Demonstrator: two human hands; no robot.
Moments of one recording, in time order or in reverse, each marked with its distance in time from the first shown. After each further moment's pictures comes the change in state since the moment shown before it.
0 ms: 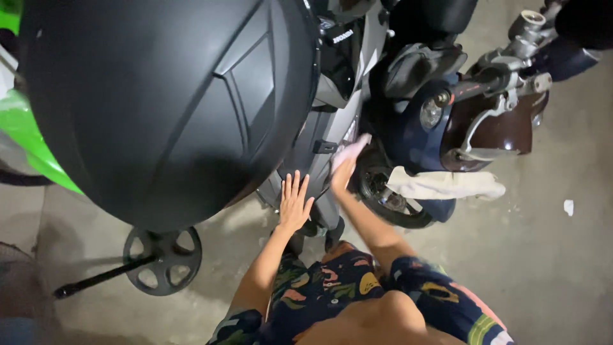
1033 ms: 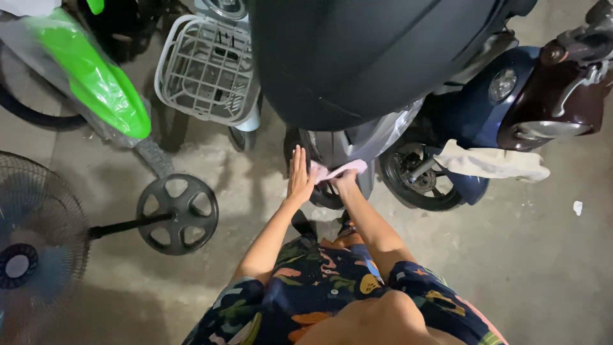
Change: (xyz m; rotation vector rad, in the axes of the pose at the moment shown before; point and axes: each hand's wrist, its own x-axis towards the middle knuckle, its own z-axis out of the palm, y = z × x) left_hand -0.104 -0.127 -0.041 -0.489 0.023 -0.253; right_hand -0.183 -0.040 0.034 0.823 0.199 1.501
